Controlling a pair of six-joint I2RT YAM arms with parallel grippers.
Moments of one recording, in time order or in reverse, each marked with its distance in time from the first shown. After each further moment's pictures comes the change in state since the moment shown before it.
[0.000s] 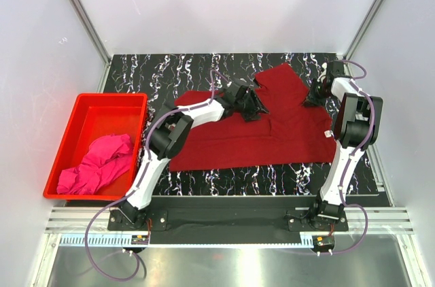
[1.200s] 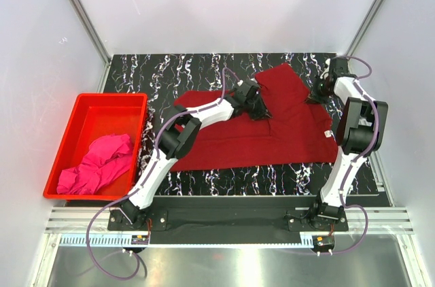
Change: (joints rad) left arm -0.045 0.132 0.206 -0.113 -0.037 0.089; right arm 0.003 -0.106 -0.047 -0.014 0.021 0.014
